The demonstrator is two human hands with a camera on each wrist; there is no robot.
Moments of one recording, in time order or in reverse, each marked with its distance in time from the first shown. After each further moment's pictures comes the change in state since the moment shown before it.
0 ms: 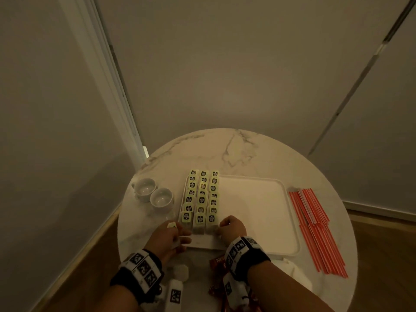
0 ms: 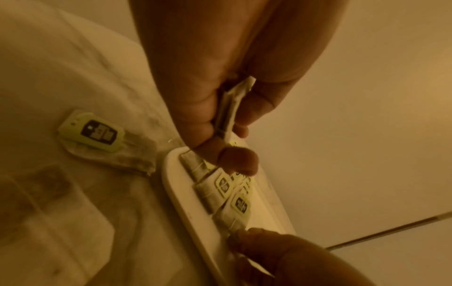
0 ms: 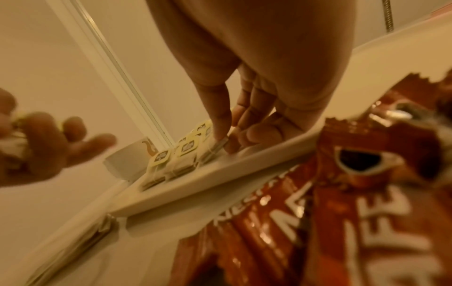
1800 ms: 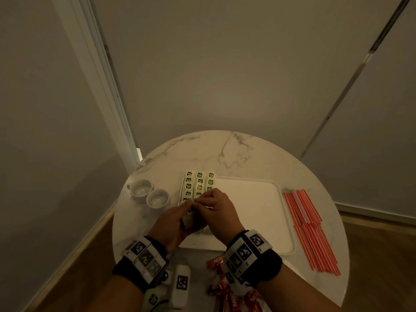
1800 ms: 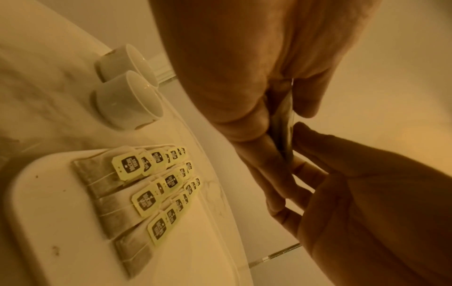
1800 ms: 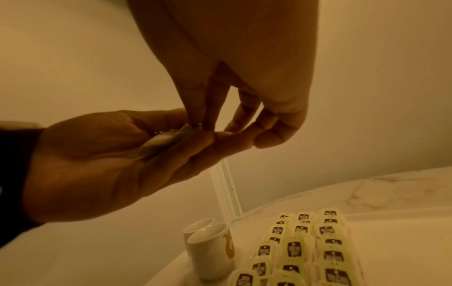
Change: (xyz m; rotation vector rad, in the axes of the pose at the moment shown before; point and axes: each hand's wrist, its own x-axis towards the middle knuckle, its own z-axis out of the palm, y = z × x) left_hand -0.018 0.041 0.025 -0.349 -0.407 0.162; right_hand -0.072 -0.076 -0.028 0.021 0.068 -0.818
